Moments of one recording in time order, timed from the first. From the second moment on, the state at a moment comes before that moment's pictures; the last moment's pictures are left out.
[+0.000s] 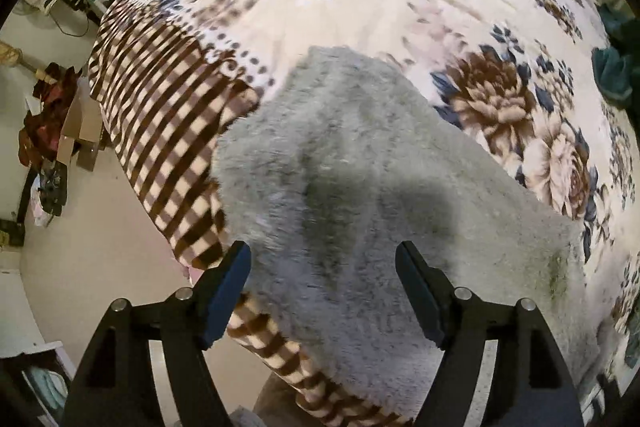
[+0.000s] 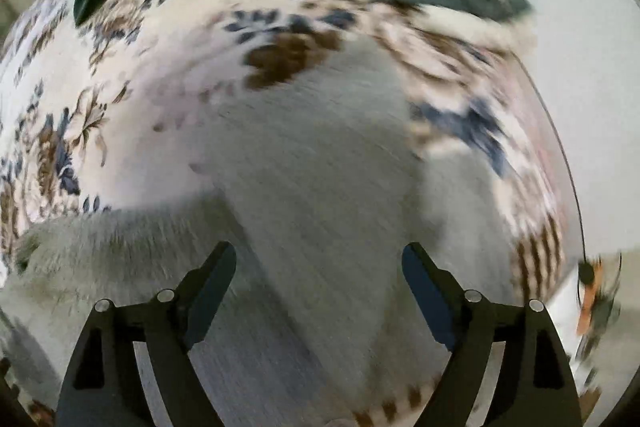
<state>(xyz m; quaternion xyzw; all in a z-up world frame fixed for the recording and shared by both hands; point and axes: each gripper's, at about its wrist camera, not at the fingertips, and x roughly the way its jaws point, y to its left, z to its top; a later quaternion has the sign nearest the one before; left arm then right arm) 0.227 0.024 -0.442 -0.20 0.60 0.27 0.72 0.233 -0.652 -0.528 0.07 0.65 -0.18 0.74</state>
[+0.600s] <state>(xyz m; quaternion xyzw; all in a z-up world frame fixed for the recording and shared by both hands) 0.243 -0.020 -0.465 -0.19 0.64 0.22 0.71 0.036 -0.819 -0.523 0.42 0.59 -0.42 0.56</state>
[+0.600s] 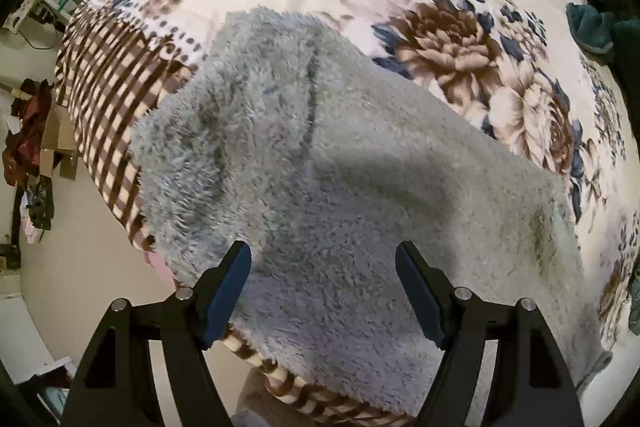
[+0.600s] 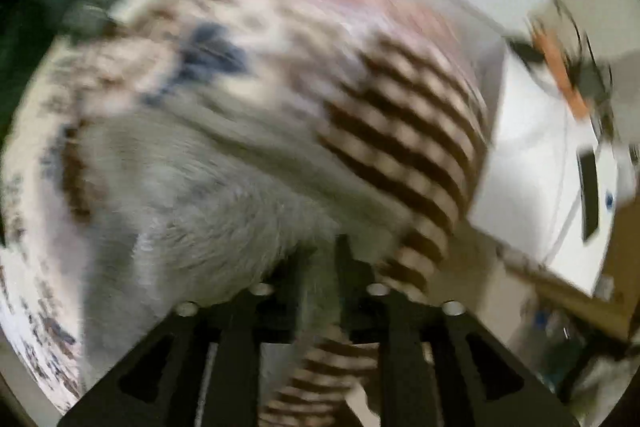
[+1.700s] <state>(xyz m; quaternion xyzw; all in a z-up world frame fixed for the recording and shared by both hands) 0.208 0.125 -0.472 -0.29 0.57 0.25 0.72 0.068 -0.600 -0.560 0.45 0.60 -0.27 0.60</state>
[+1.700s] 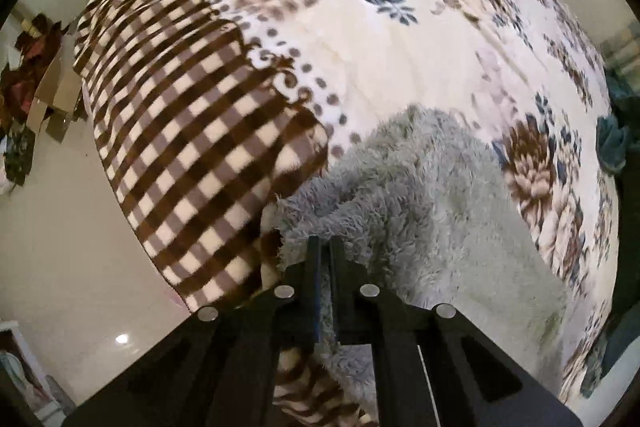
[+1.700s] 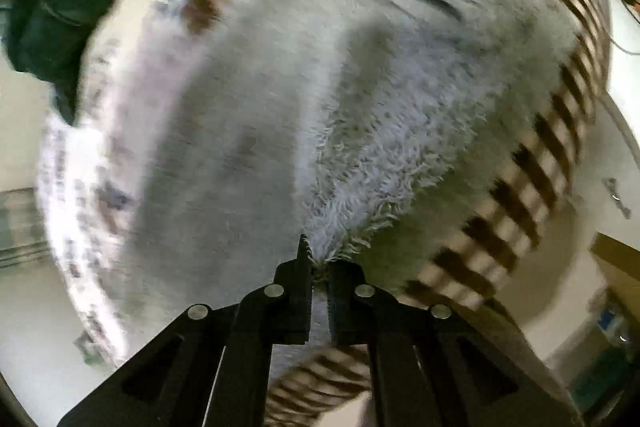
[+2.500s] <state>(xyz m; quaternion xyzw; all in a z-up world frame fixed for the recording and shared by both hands) 0.236 -0.056 -0.470 -0.19 0.64 0.14 0.73 -0.011 -0.825 -0.539 0.45 0.50 -0.47 0.57</state>
